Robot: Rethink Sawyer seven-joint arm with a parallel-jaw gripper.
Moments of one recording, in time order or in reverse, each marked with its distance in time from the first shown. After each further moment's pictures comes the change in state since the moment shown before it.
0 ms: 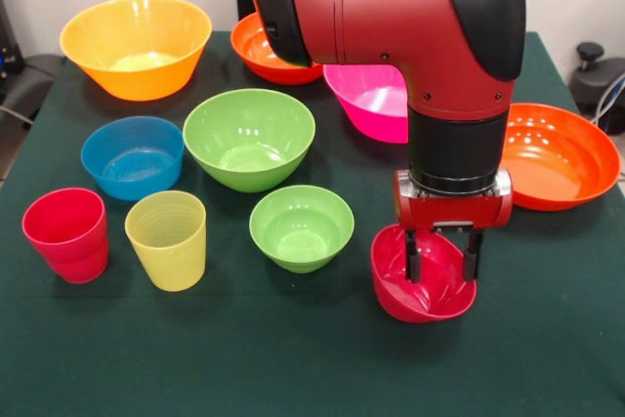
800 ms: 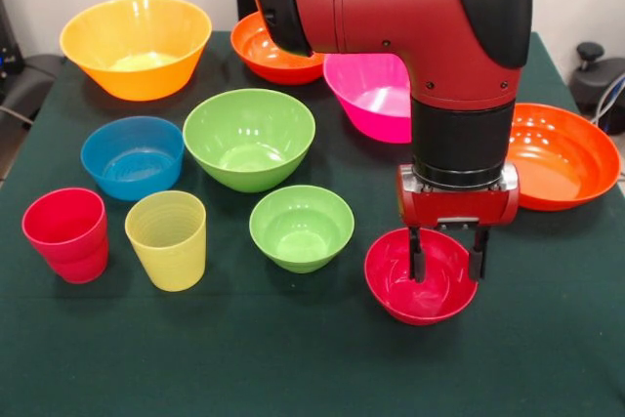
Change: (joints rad) arm 0.000 -0.020 0.000 0.000 0.017 0.000 0.000
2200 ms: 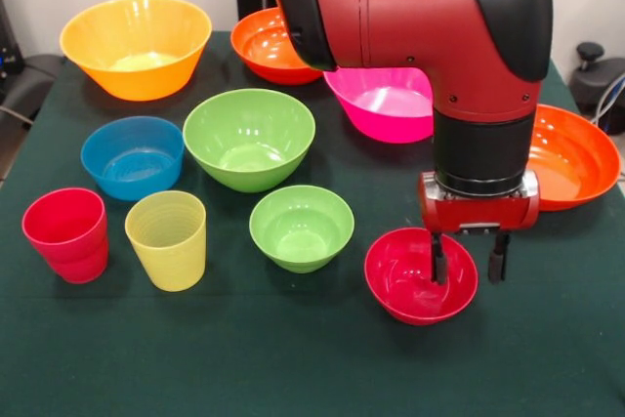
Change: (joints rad) arm 0.028 0.032 -0.001 -0.008 0.027 0.000 0.000
